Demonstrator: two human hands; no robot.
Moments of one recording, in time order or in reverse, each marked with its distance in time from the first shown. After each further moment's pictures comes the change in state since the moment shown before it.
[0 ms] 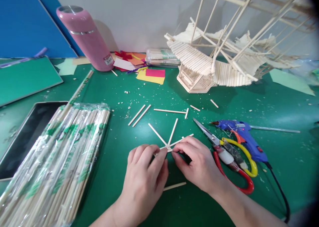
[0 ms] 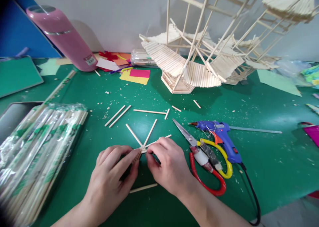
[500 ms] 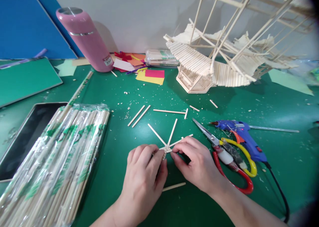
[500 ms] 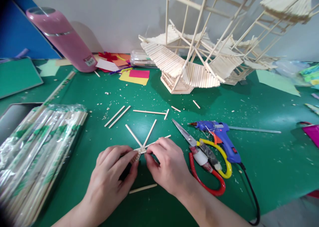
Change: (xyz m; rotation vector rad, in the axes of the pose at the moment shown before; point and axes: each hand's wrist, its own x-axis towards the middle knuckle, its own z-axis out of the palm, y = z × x) left_hand 0.000 0.001 0.000 -0.039 0.007 -0.031; right_hand 0.001 -0.002 -0.001 -0.022 -0.002 0.010
